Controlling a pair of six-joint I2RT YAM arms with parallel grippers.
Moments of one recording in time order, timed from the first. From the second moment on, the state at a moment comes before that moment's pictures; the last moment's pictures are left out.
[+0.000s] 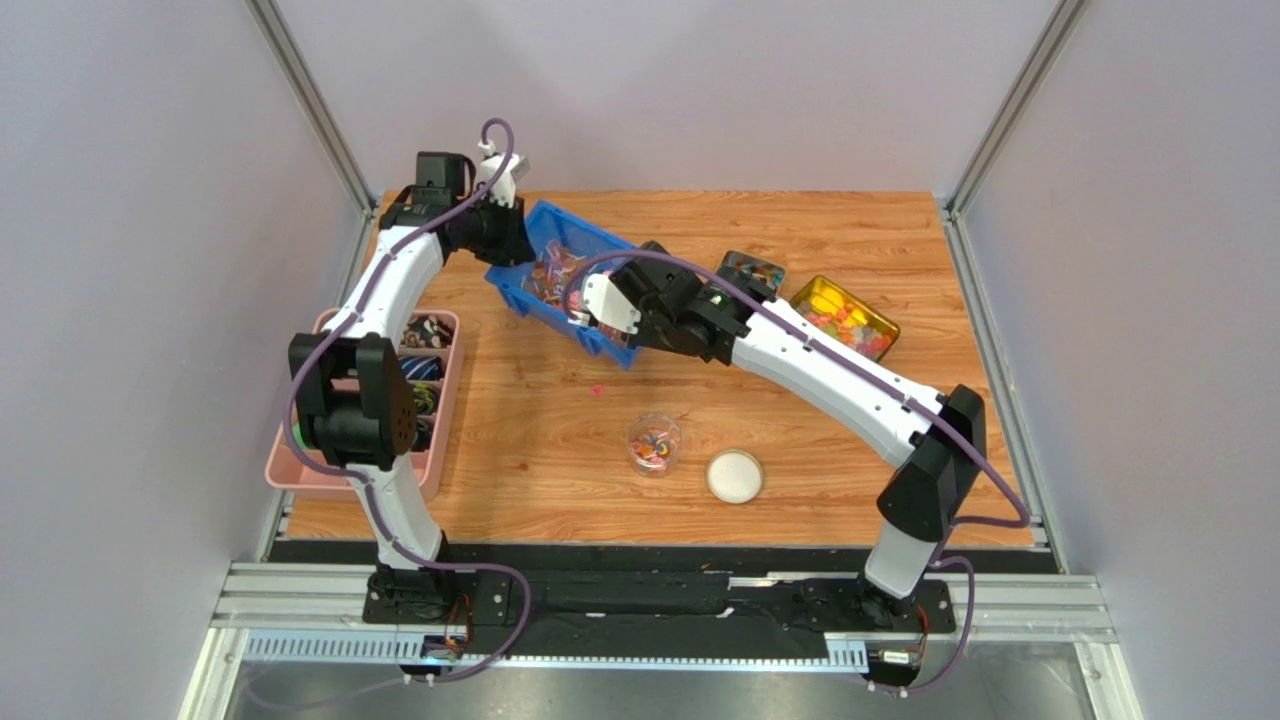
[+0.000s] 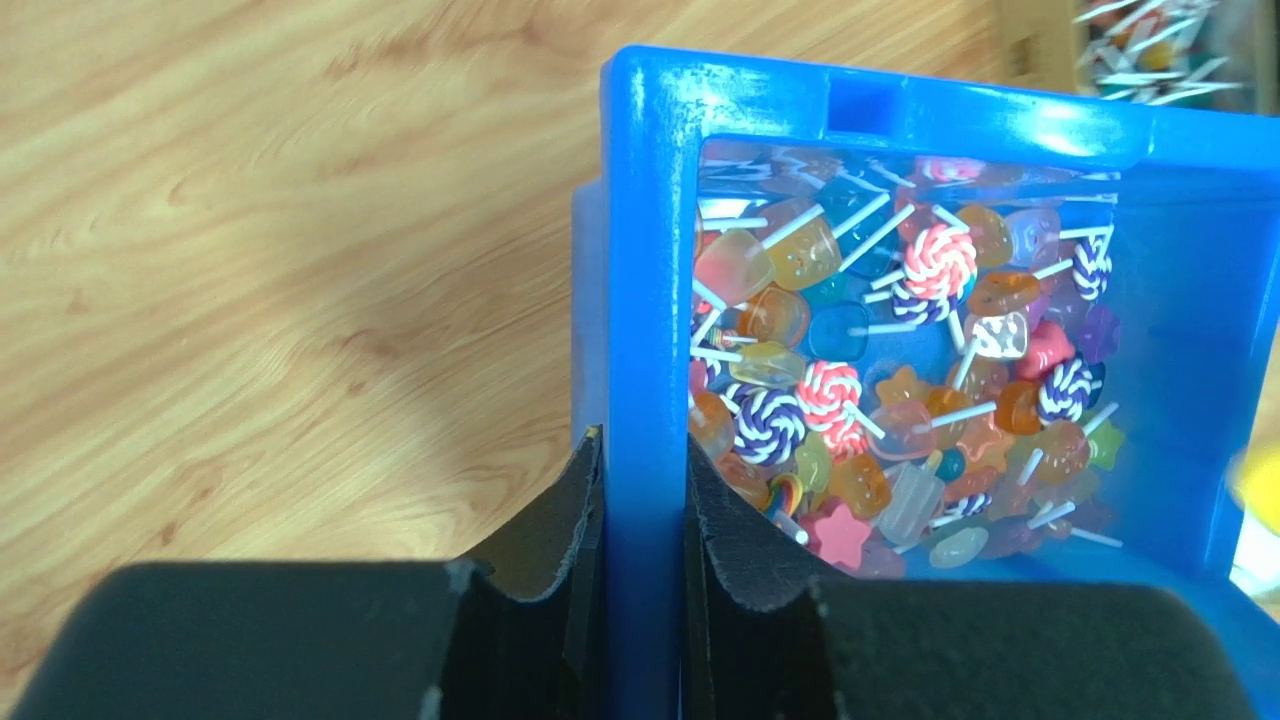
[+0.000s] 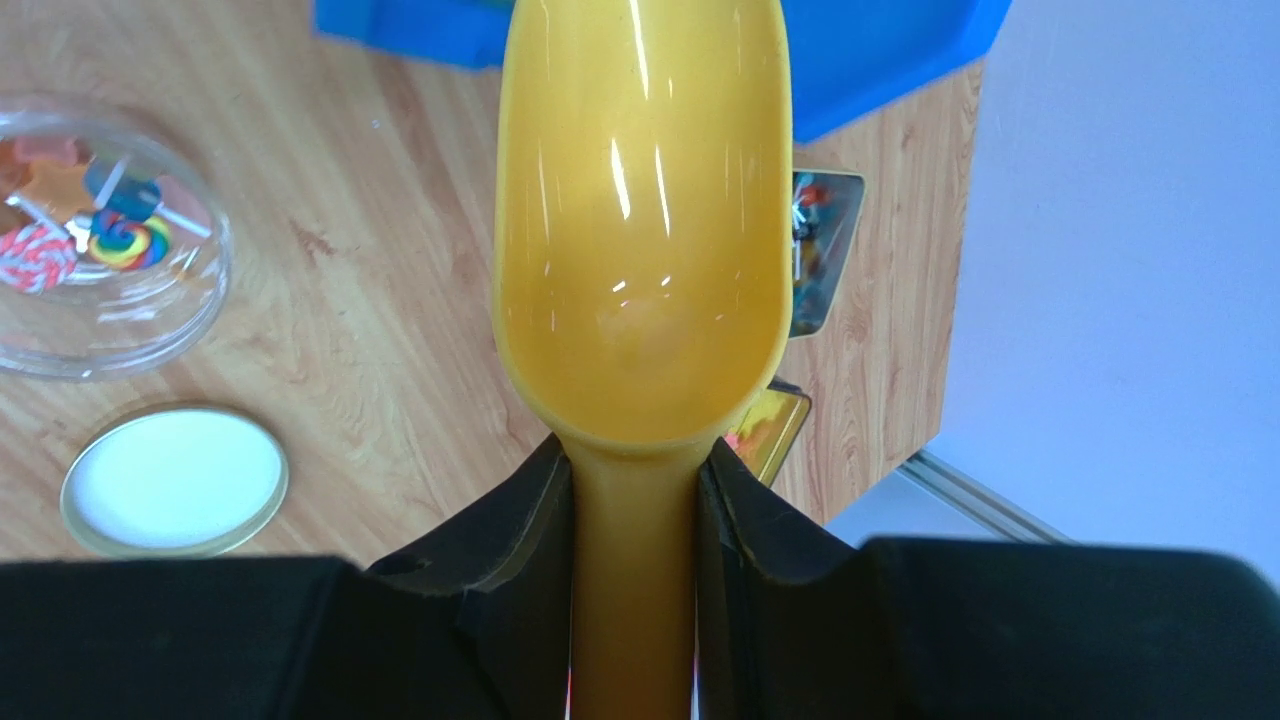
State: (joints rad) left arm -0.06 1.89 1.69 -0.60 0.50 0.18; right arm 0.90 1.72 1.74 -0.99 0.38 -0.62
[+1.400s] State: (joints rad) left arm -0.05 2.21 1.92 -0.77 1.05 0.01; right arm 0.70 1.52 1.81 -0.96 -0.13 -0.38
